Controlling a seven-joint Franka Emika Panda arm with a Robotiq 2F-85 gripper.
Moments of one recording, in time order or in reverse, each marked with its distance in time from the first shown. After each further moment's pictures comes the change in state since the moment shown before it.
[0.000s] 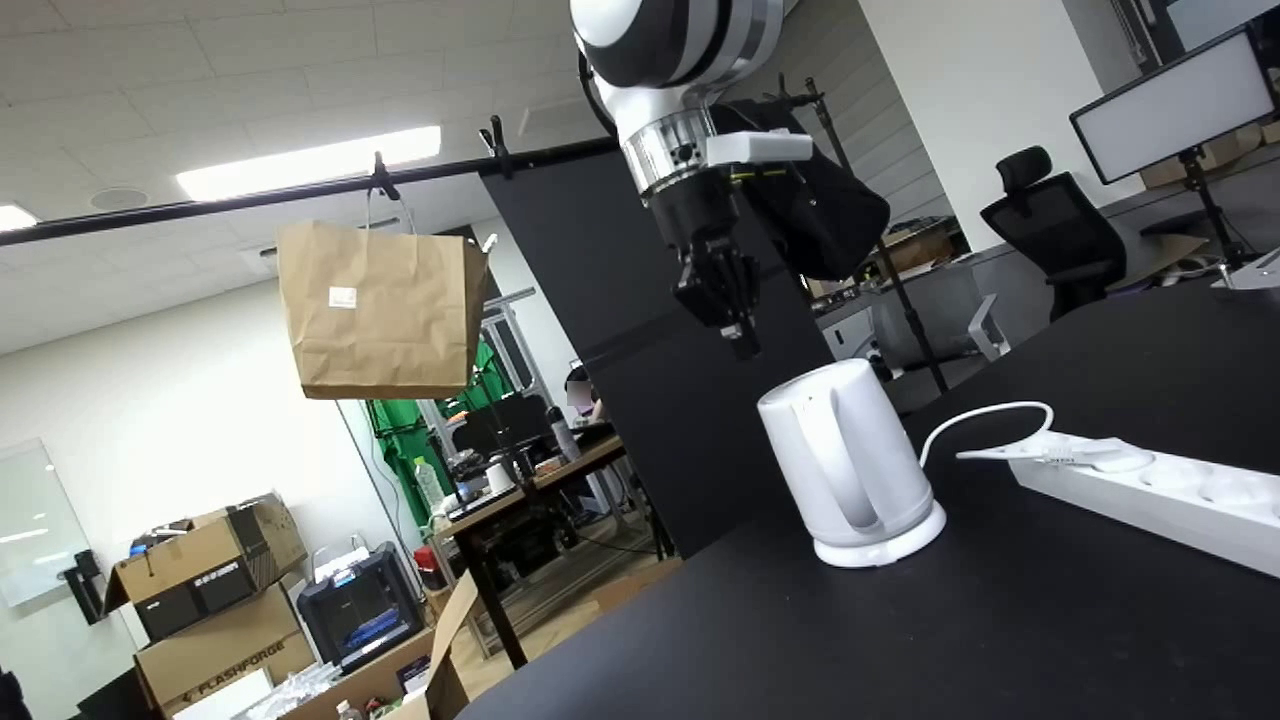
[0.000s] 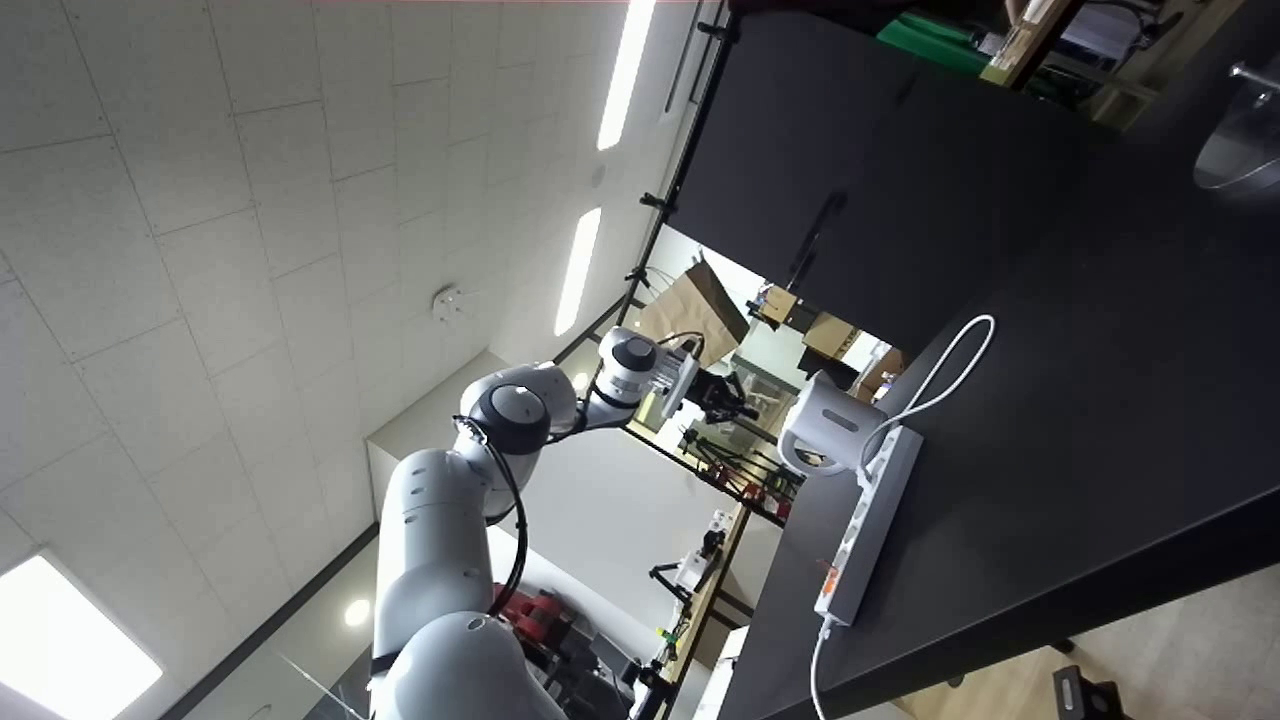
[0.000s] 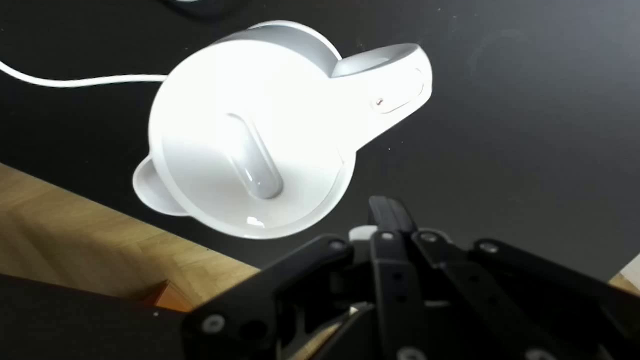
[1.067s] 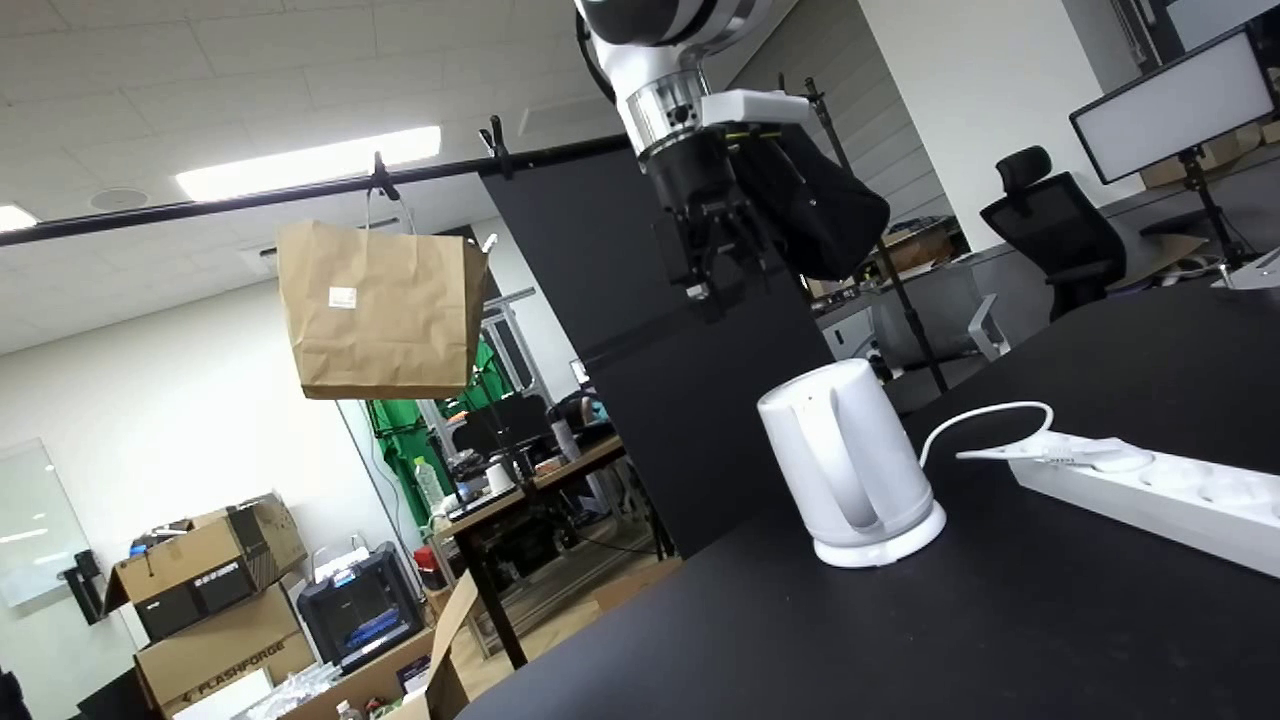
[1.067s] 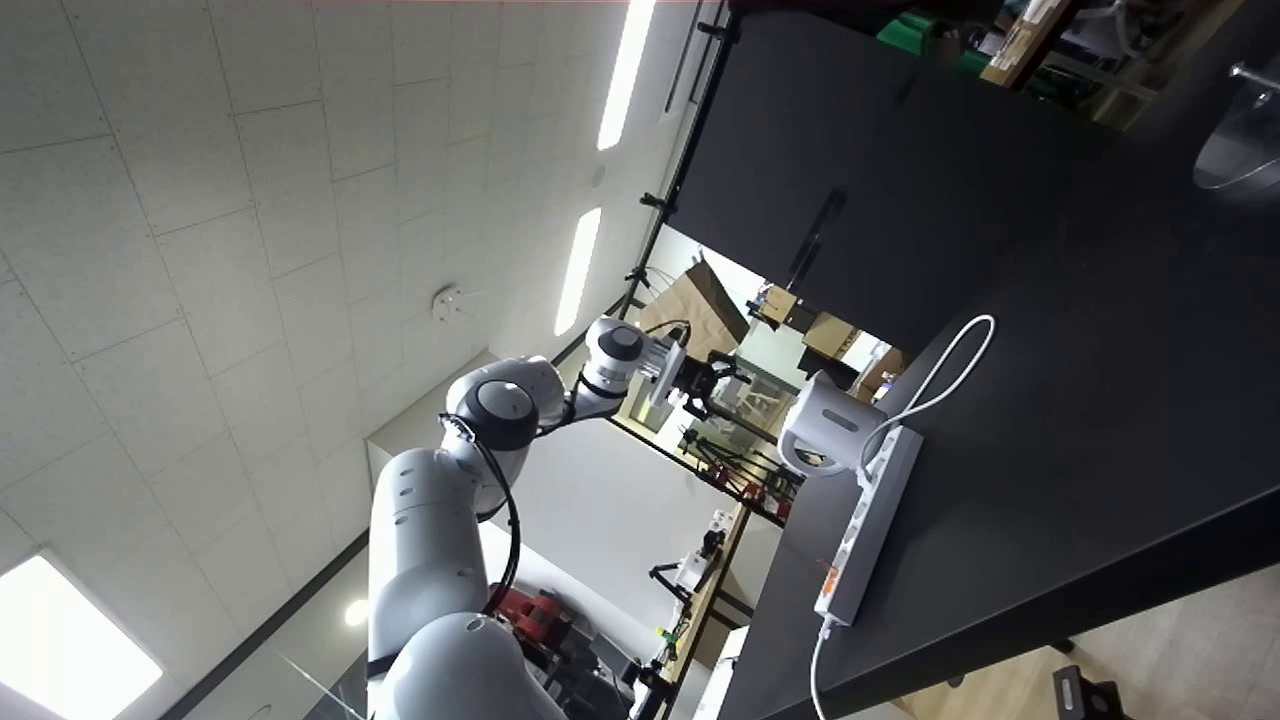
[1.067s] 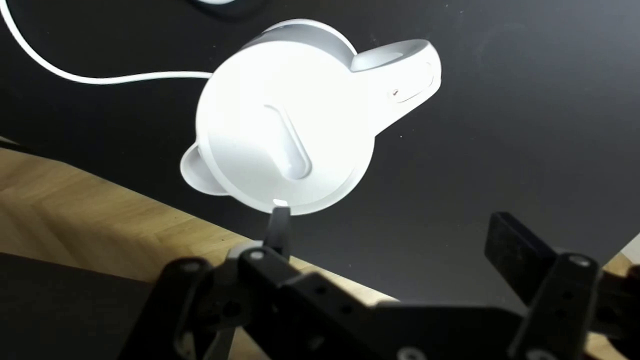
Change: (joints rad) arm -0.009 -0.046 -0.011 0.000 0.001 -0.027 0.002
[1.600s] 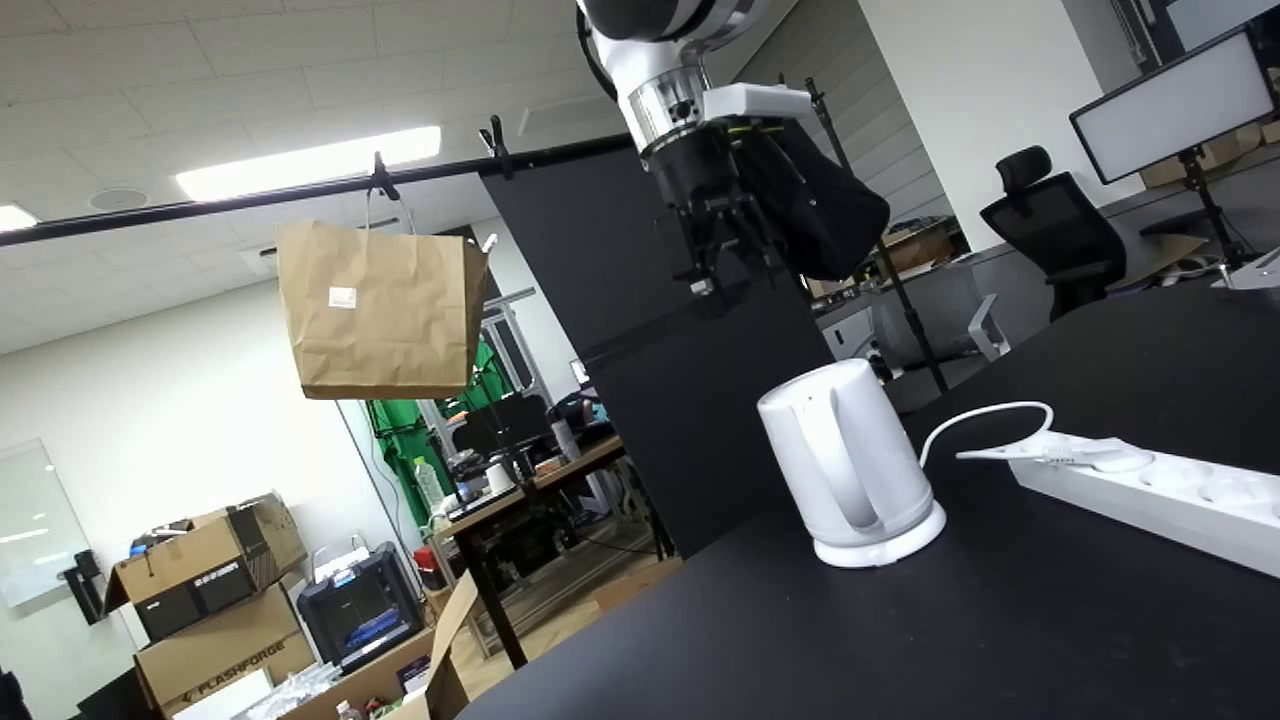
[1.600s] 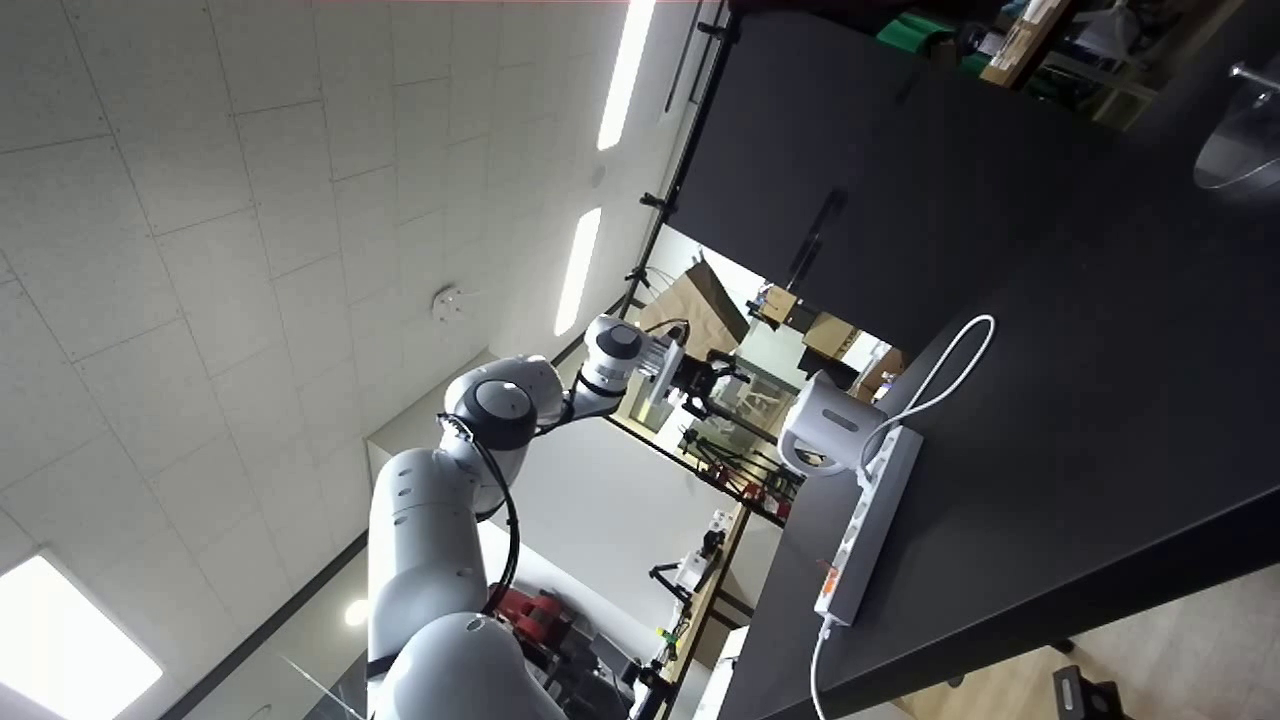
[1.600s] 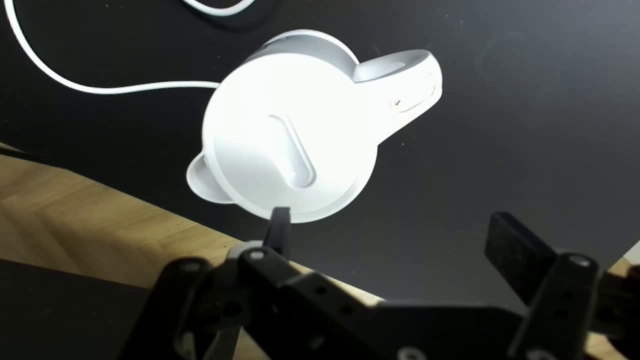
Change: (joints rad) arm 0.000 -0.006 -0.004 0.000 -0.001 -0.021 0.003
